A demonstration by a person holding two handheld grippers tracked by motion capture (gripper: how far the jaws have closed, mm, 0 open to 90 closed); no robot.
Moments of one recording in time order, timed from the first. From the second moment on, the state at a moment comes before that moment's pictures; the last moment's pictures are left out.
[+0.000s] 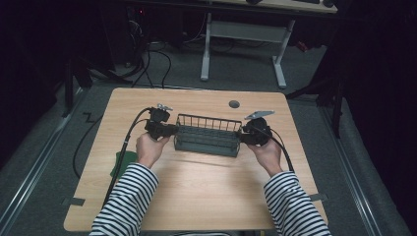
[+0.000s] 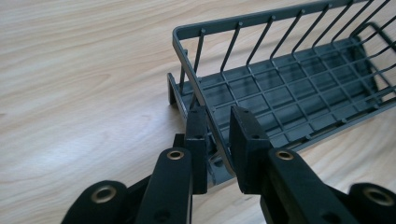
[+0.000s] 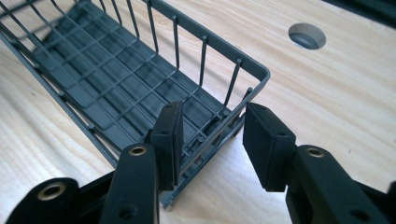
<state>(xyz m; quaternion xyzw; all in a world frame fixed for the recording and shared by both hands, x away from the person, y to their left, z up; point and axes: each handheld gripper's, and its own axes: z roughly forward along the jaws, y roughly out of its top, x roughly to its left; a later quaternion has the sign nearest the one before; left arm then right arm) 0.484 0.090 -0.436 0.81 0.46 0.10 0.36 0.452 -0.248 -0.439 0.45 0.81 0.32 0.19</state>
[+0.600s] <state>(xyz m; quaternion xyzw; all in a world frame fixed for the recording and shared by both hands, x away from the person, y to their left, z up) 0.453 0.082 -0.440 0.80 0.46 0.09 0.39 0.422 -0.264 -0.440 0.46 0.80 0.34 0.19</state>
